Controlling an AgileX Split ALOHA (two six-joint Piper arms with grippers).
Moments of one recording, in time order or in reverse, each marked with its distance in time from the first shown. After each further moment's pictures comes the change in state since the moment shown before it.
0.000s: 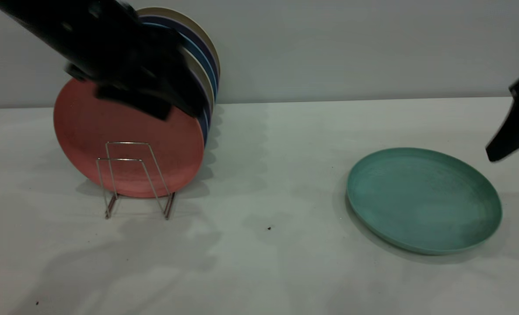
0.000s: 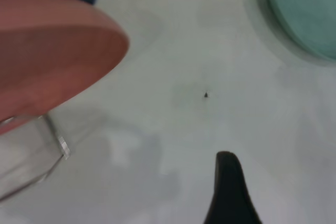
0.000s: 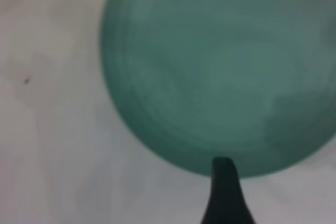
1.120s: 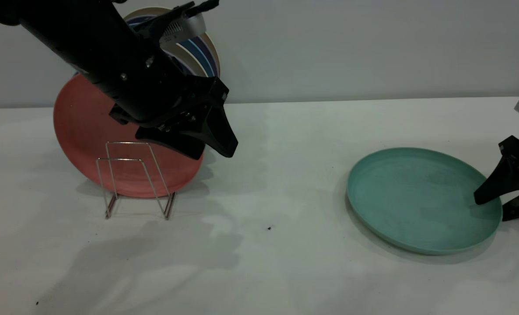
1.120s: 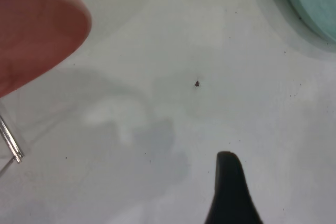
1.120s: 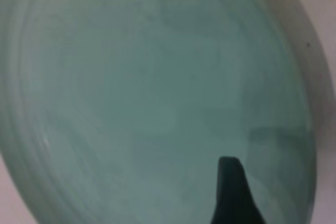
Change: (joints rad) left arm -0.042 0.136 -0.037 -0.059 -0.008 0.003; right arm -0.124 0.462 -0.262 0.215 0.080 -0.195
